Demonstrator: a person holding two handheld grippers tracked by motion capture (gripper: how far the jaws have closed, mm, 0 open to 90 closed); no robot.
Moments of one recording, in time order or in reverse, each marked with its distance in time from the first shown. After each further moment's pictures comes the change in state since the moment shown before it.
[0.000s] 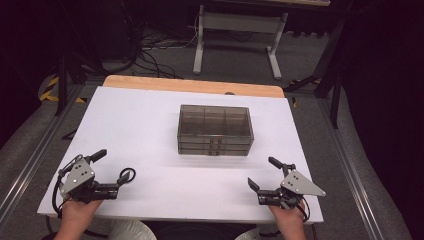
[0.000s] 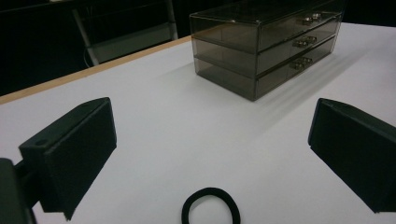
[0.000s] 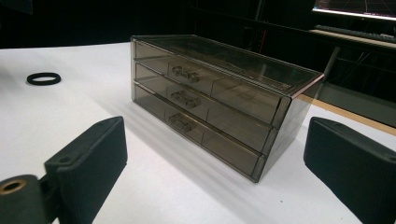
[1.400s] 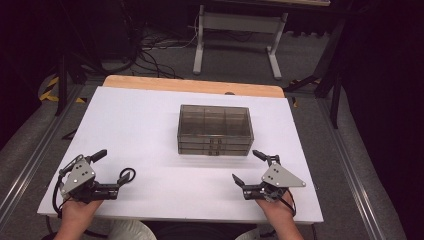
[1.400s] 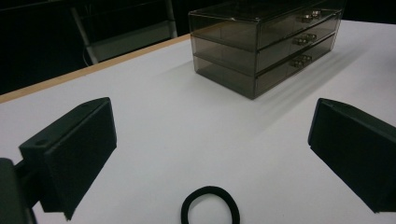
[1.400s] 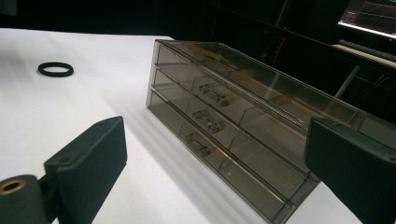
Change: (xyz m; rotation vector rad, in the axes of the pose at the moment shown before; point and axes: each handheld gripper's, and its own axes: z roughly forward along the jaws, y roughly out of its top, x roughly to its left) left arm 0.001 0.000 0.001 0.011 -0.004 0.018; right arm 0.017 0.023 0.035 0.026 0.062 -0.129
